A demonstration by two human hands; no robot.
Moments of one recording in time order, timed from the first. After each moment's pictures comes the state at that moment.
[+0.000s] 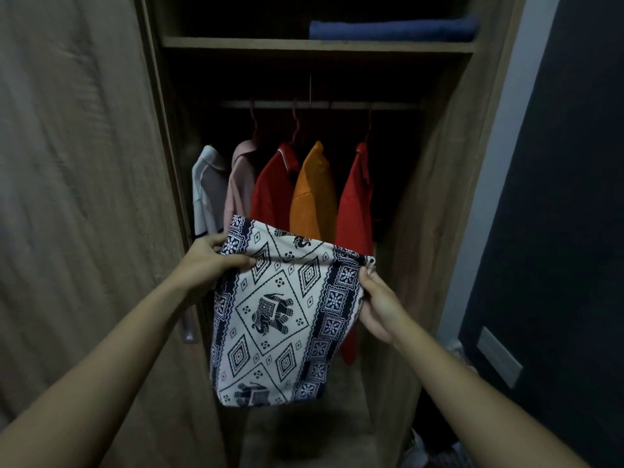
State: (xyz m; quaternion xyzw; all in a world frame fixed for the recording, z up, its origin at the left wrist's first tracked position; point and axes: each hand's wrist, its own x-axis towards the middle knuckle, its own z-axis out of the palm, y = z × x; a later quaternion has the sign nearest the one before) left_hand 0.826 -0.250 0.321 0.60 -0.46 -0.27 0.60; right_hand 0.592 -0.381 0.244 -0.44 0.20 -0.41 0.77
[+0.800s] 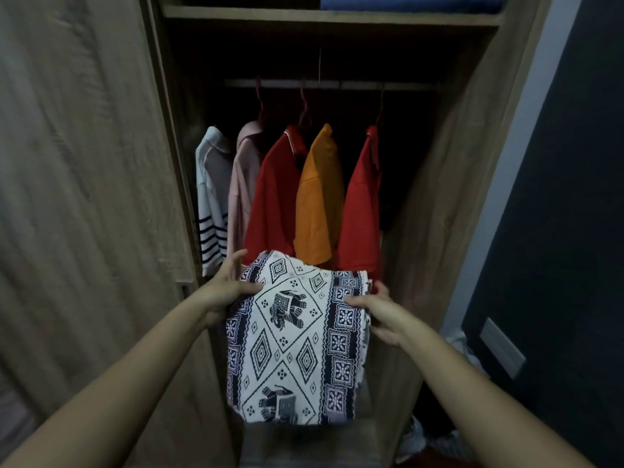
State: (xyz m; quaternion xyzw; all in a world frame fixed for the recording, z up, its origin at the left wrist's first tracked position) left_hand 0.833 -0.267 0.249 0.61 -0.32 -0.43 0.58; right_hand 0.593 -0.387 0.219 -0.51 0.43 -0.27 0.69
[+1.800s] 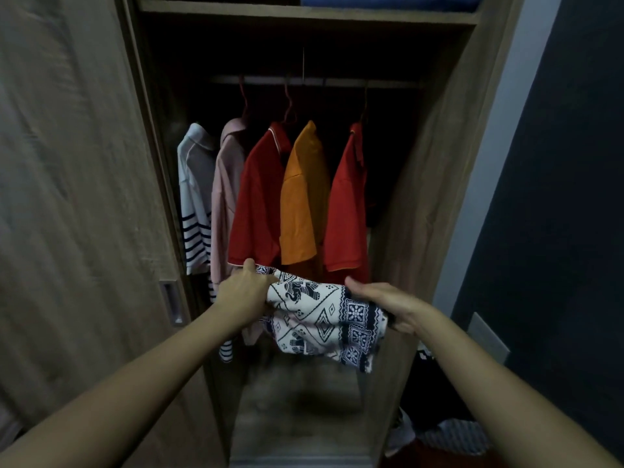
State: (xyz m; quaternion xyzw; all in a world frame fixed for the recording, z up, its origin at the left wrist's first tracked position) left_hand 0.774 -0.287 0.248 0.81 -0.58 0.09 0.03; right_hand 0.549 -0.392 0.243 -0.66 0.42 -0.14 0.61
